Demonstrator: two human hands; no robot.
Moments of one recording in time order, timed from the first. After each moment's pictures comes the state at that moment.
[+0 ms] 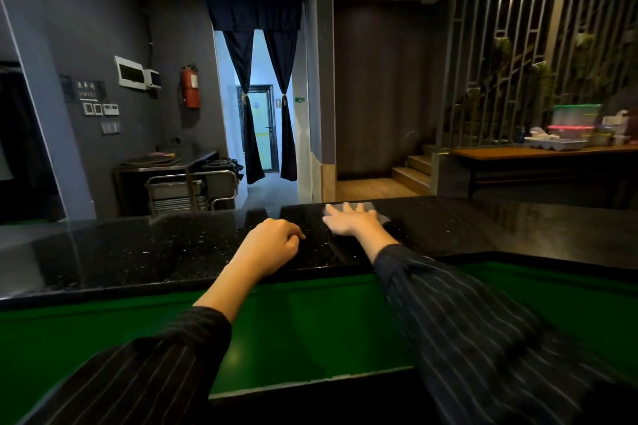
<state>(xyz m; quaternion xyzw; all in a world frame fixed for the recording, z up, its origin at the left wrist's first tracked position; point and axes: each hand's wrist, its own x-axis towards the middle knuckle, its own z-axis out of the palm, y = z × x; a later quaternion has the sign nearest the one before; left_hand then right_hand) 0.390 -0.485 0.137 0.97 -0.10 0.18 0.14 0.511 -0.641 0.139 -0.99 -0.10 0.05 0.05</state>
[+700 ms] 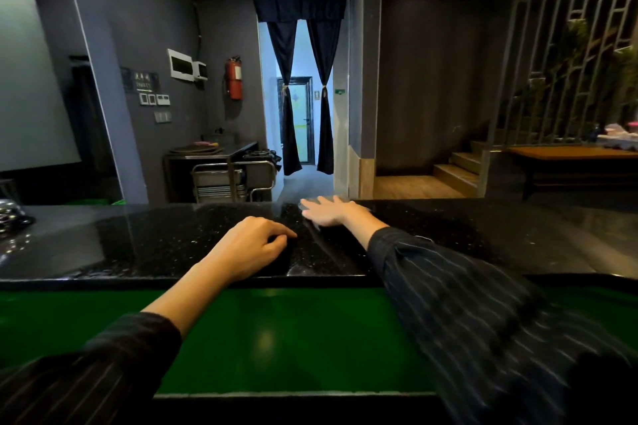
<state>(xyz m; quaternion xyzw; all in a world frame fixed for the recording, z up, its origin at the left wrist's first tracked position) 0.382 -0.382 0.130 0.97 -0.08 0.20 0.12 0.555 -0.515 0.138 -0.96 -0.27 0.10 0.01</state>
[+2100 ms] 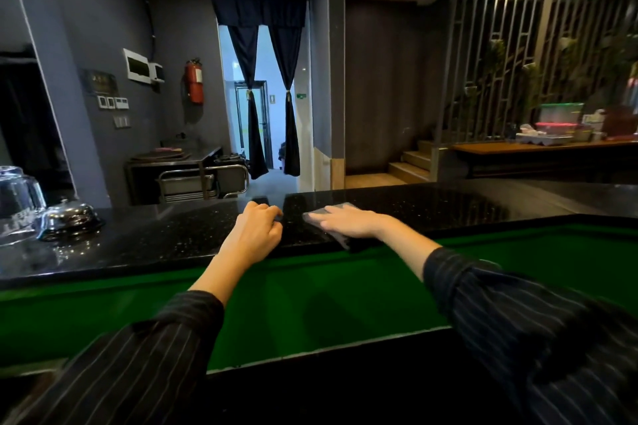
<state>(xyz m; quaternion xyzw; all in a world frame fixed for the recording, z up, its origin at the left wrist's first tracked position) 0.319 -0.216 0.120 0.96 -0.08 0.24 0.14 0.374 -0.428 0.140 -0.97 -0.21 0.06 0.06</state>
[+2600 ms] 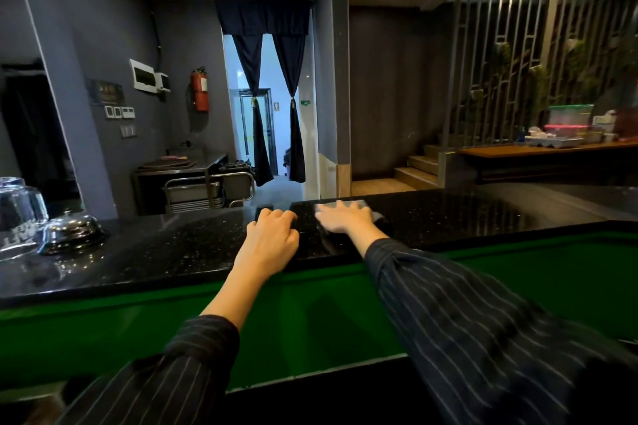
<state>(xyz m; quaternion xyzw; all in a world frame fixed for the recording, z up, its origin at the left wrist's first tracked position) 0.324 -0.223 0.123 0.96 -0.08 0.24 0.14 0.431 -0.369 0.136 -1.00 -0.07 0.00 0.05</state>
